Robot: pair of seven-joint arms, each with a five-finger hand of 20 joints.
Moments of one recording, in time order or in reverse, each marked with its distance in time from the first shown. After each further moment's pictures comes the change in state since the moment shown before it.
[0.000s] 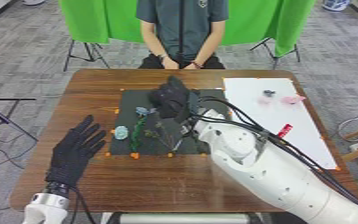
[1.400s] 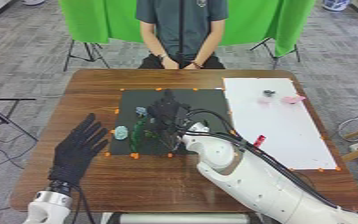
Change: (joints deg) left arm -0.8 1.7 1.5 0.7 -1.1 0.6 0.5; right arm -0.7 -6.2 -3.4 11.4 -10.6 2.0 5.5
